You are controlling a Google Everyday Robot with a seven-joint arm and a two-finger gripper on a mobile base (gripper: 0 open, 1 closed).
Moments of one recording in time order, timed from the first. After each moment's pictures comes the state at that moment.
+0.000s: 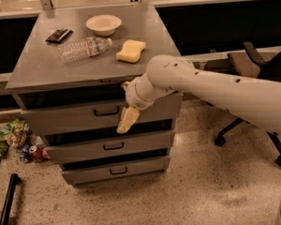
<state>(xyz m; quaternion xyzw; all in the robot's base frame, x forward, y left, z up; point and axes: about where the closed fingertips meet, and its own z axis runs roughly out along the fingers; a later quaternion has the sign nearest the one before) 0.624 0.067 0.723 -0.68 0.64 0.10 0.33</state>
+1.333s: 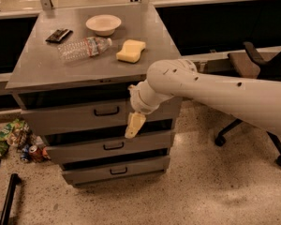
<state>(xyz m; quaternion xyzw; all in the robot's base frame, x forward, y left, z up) 0.615 0.041 0.707 -0.69 0.65 0.05 0.30</state>
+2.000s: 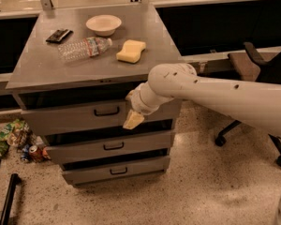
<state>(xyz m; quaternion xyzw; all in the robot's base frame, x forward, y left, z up) 0.627 0.039 0.693 -0.68 0.66 0.05 0.31</state>
